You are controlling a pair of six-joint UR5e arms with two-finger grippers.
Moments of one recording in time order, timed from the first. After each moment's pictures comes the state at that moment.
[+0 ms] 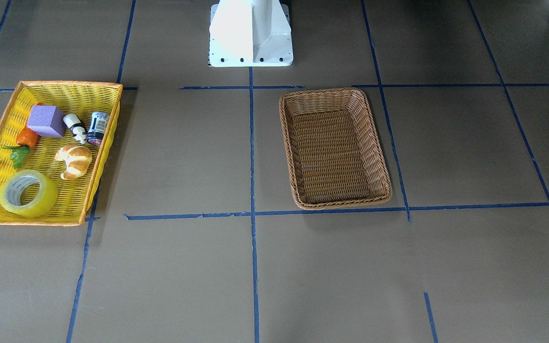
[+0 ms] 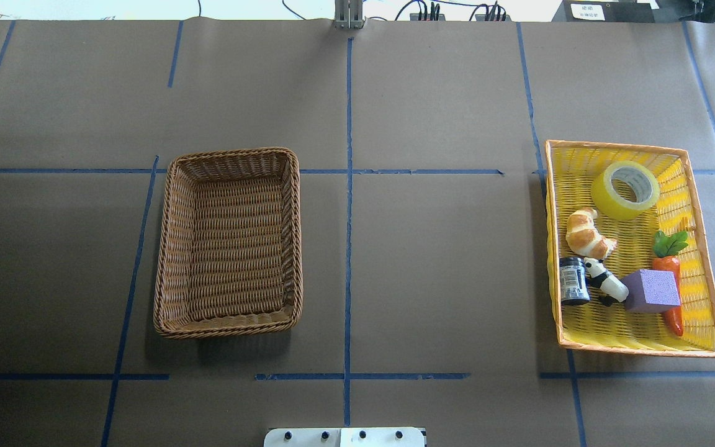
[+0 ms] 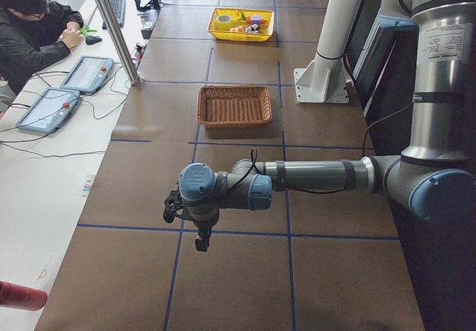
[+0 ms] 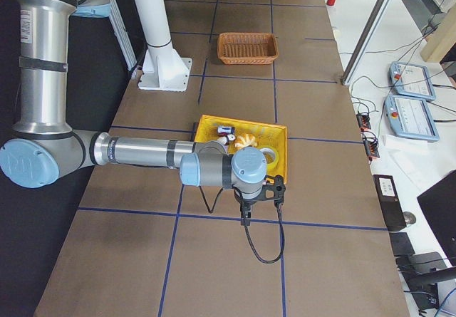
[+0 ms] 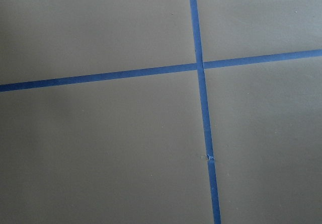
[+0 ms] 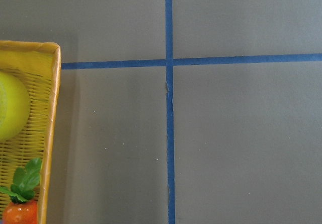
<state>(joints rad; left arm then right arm) -1.59 -1.53 -1.56 -1.64 -2.37 0.11 1.60 -1.68 1.66 -1.53 2.42 0.03</state>
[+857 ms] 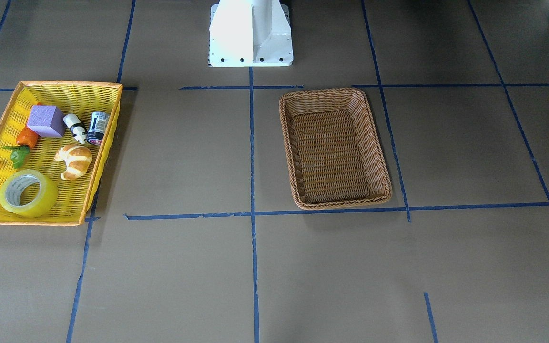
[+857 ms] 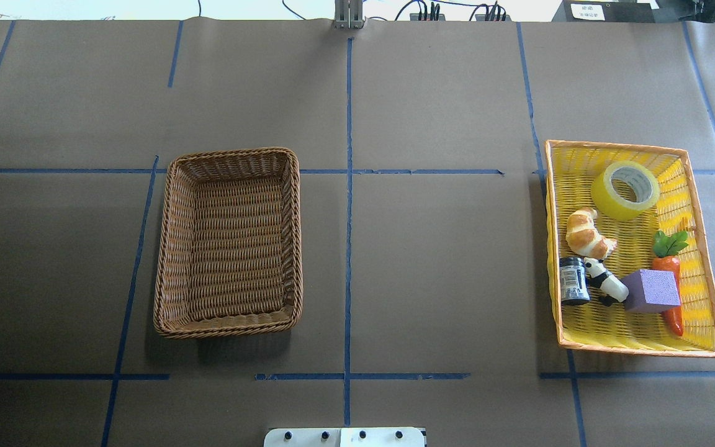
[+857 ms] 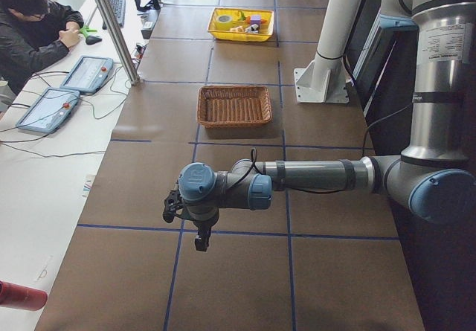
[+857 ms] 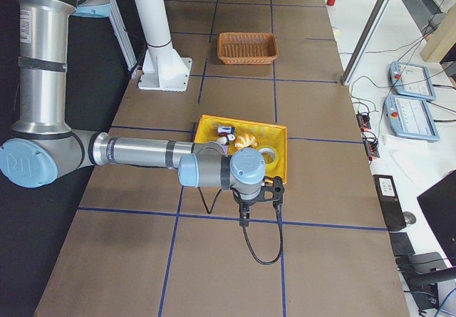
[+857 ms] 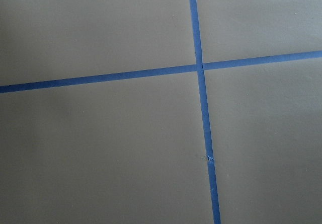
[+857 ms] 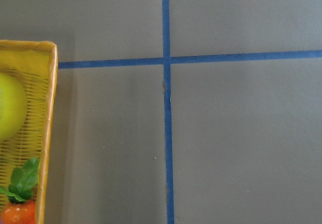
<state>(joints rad) -1.59 -1.53 -1.56 -1.64 -2.37 0.11 1.60 -1.69 1.66 -1.52 2.42 0.04</state>
